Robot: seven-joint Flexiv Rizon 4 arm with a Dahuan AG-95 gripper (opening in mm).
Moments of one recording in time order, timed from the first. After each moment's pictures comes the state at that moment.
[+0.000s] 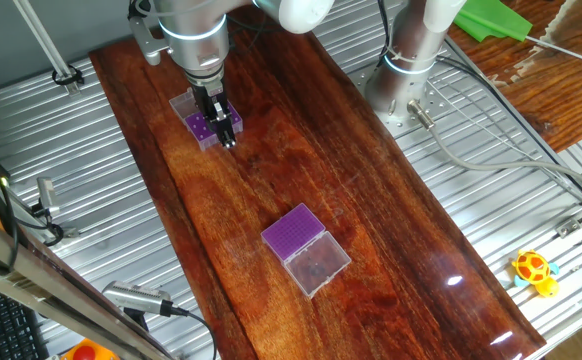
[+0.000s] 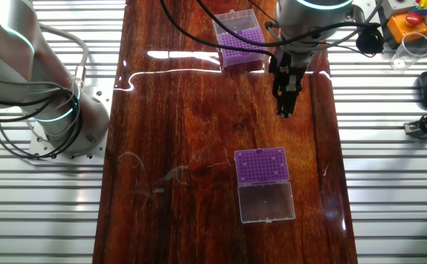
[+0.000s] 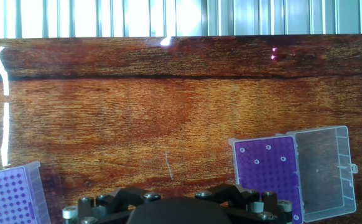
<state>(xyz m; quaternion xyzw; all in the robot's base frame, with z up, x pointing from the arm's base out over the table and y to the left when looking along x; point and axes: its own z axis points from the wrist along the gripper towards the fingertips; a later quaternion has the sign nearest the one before) 0.500 0.000 0.170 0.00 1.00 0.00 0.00</state>
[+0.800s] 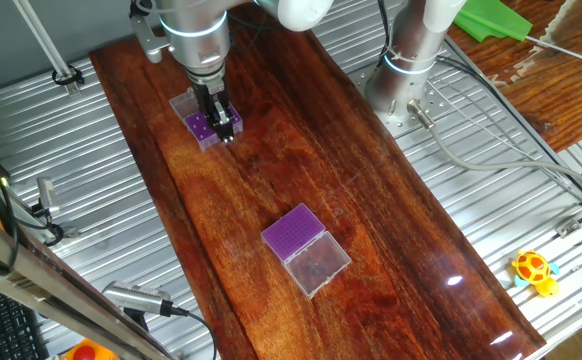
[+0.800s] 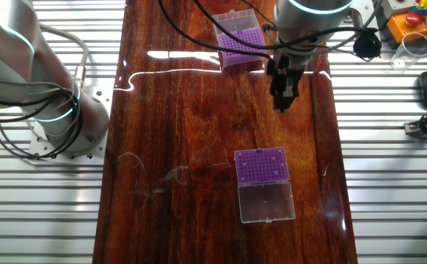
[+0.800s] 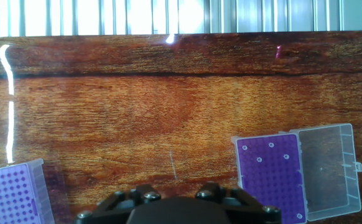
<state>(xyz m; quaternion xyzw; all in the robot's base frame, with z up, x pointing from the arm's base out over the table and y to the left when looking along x) 0.497 0.000 0.168 0.00 1.00 0.01 0.00</state>
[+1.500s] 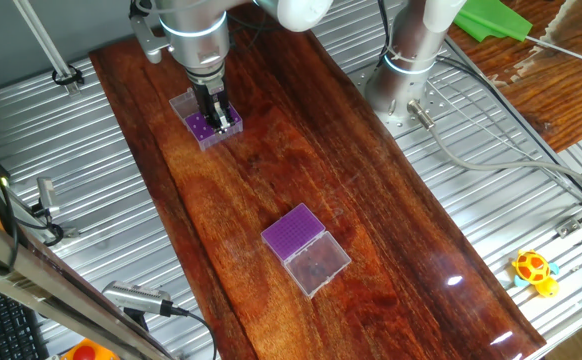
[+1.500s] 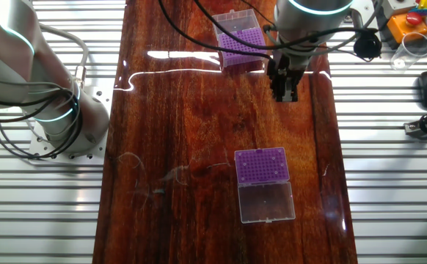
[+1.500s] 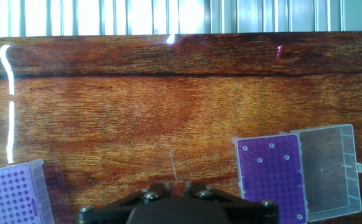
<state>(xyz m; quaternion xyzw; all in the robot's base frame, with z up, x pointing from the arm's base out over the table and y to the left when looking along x) 0.497 0.000 0.168 -0.01 1.00 0.01 0.00</state>
